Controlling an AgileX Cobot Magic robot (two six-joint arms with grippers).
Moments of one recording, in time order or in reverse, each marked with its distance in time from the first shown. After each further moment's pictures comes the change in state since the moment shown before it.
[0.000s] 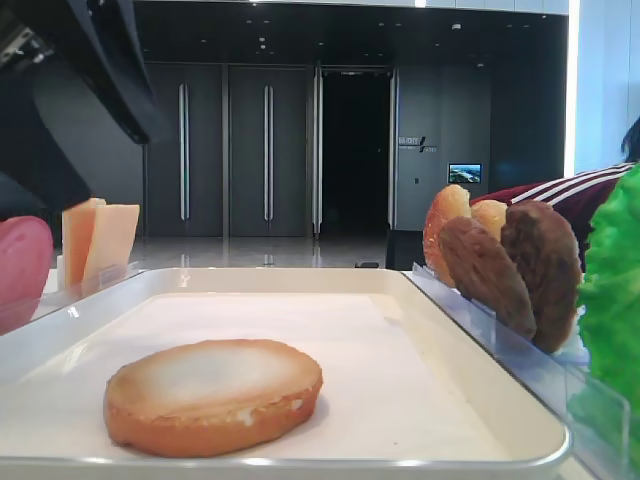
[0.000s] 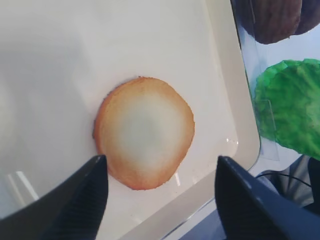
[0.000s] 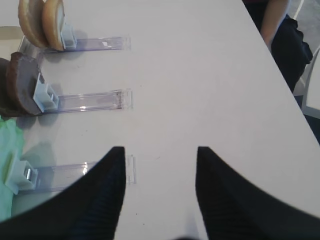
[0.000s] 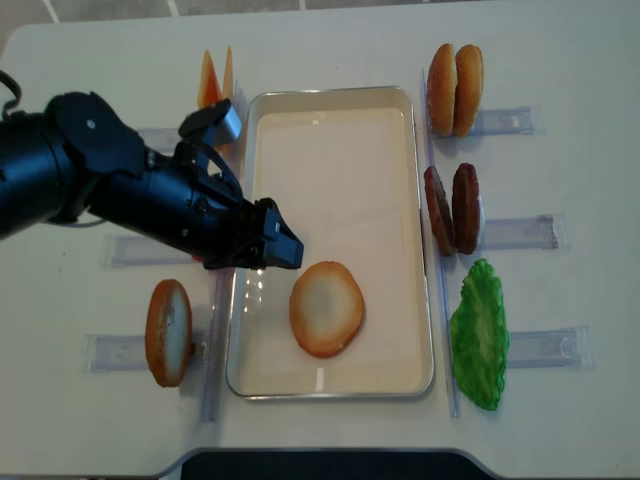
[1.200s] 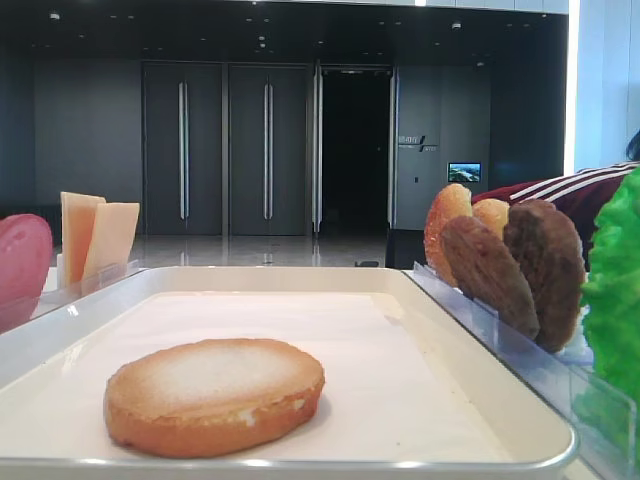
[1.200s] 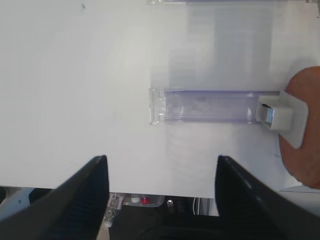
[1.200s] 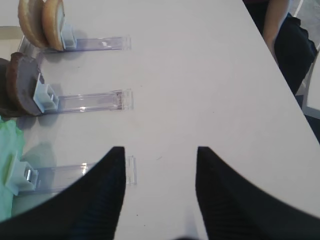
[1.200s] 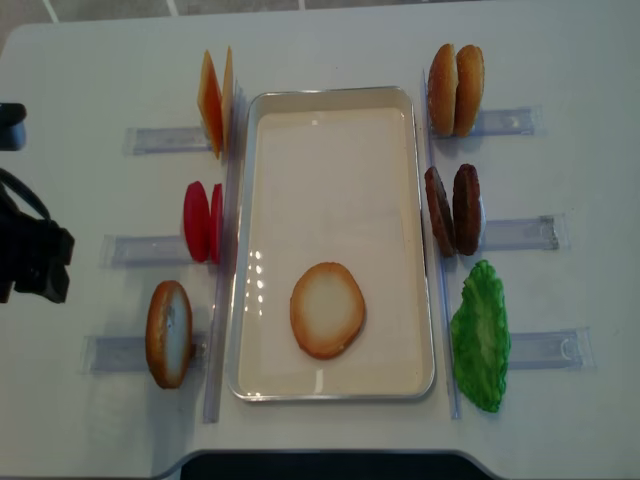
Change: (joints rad) left arm 0.417 -0.294 -0.070 0.924 0.498 -0.453; right arm 0.000 0.000 0.000 0.001 0.000 0.000
